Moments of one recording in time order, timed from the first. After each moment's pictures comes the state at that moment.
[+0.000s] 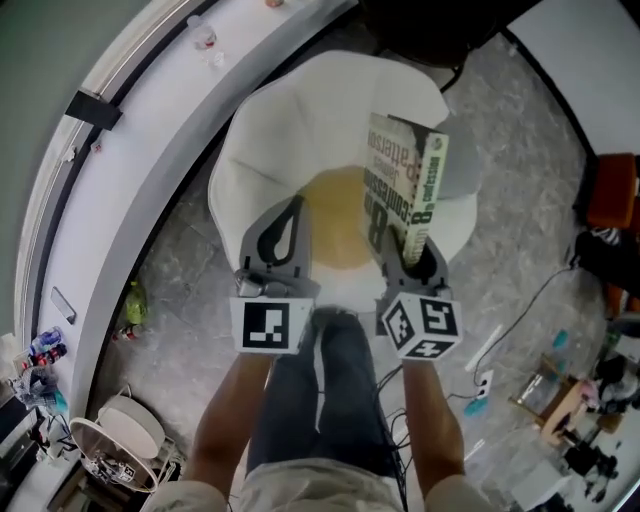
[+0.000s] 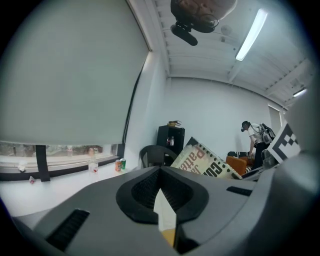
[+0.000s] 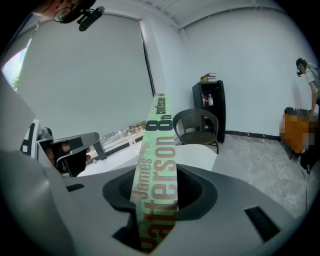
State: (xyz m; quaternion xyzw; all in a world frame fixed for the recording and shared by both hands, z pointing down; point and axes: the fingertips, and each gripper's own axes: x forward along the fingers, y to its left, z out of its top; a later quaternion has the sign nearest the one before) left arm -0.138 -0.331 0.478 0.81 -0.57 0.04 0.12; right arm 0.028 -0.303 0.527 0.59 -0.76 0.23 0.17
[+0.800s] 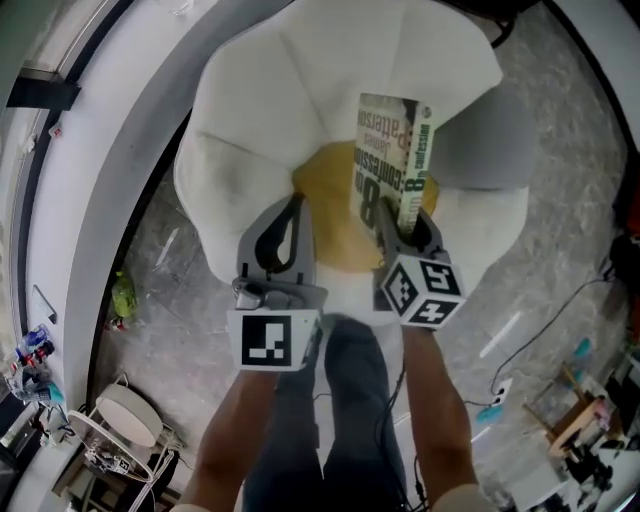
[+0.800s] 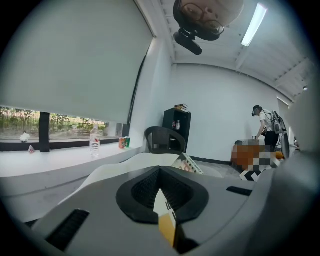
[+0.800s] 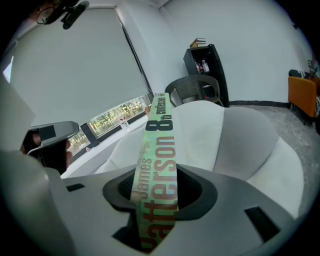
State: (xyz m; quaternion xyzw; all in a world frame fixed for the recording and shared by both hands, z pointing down) left arm -0.098 -0.353 0.675 0.79 -0.59 0.08 0.16; right arm 0.048 -0.357 0.782 0.54 -0.75 0.33 0.17
